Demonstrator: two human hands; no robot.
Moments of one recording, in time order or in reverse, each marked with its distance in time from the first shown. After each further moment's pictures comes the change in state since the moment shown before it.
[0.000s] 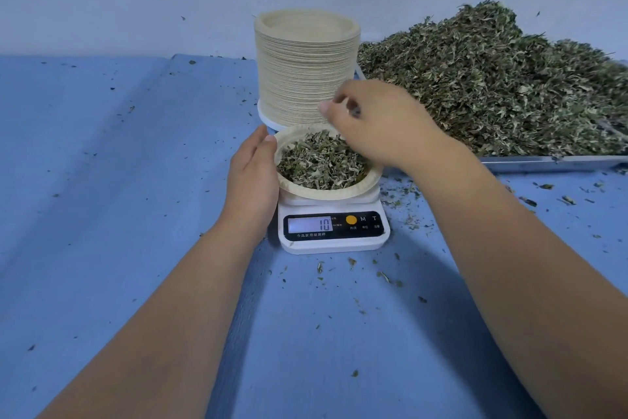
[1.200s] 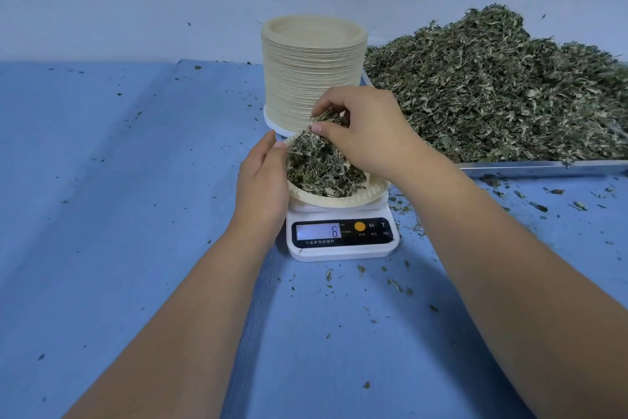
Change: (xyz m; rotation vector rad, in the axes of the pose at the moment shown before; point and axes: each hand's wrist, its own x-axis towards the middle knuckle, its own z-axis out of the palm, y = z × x) left_hand -0.003 0.000 0.002 0.012 -0.004 0.021; right_hand 0.007 -0.018 0.017 0.279 0.104 -0.056
